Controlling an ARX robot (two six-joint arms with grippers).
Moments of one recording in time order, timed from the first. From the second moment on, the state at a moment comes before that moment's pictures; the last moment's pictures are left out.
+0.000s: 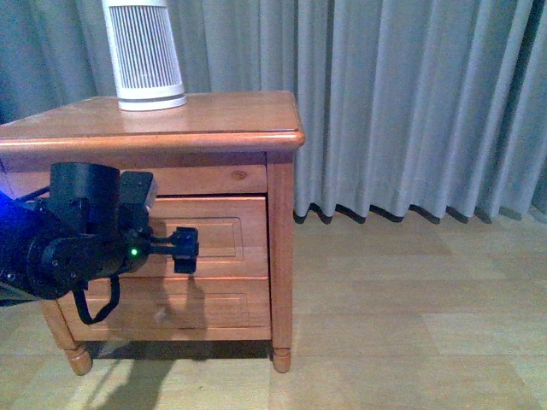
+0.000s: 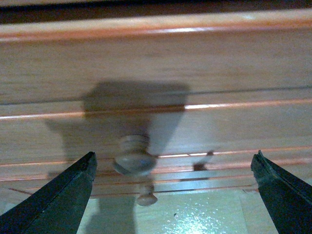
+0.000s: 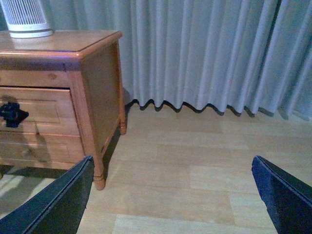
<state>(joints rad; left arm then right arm) -0.11 2.41 1.46 0.49 0.01 0.02 0.00 0.00 0.01 0.00 0.00 0.00</state>
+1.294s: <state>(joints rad) -0.09 2.50 1.55 0.52 0.00 0.04 0.00 0.00 0.01 0.00 0.00 0.00</state>
